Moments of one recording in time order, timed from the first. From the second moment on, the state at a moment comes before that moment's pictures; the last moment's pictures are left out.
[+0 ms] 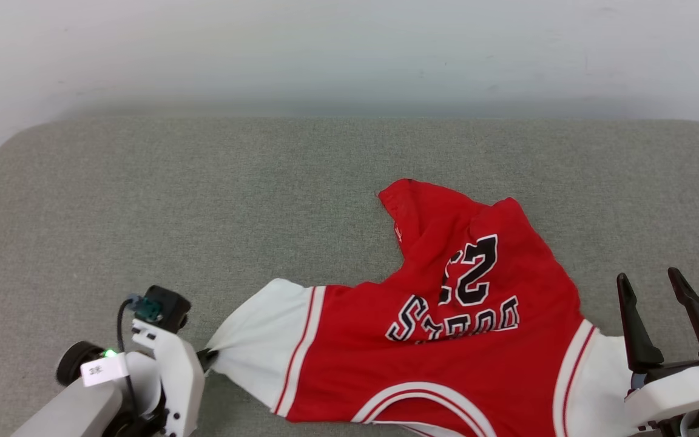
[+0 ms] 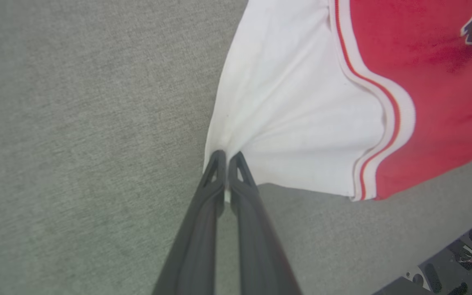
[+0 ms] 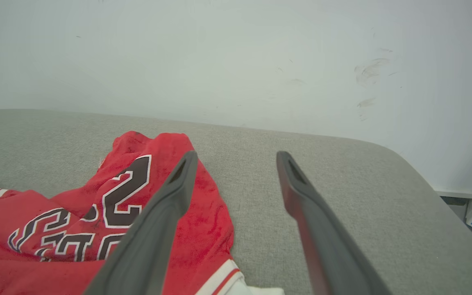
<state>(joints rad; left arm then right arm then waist) -0.41 0.63 -0.77 0.36 -0.84 -0.07 0.34 0.01 -0.19 -0.09 0.04 0.15 0.13 -0.15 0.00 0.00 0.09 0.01</state>
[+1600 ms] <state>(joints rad) -0.43 0.69 -0.80 0.47 -0.98 -0.09 0.60 0.01 -0.19 -0.07 0.02 0.14 0.13 -0.12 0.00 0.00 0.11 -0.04</state>
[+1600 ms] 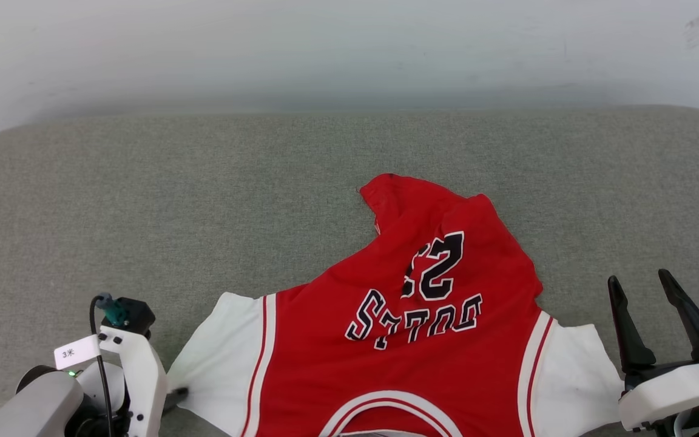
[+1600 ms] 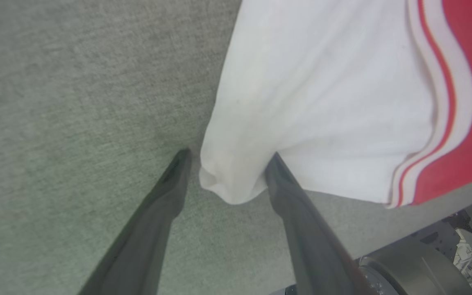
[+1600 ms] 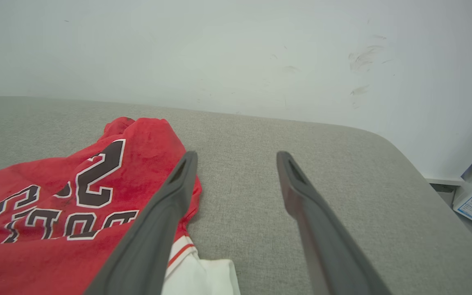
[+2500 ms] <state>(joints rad) -0.35 0.77 -0.69 0.19 -0.92 0.06 0.25 0.09 -0.68 0.18 -0.16 0.55 0.13 0.66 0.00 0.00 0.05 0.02</state>
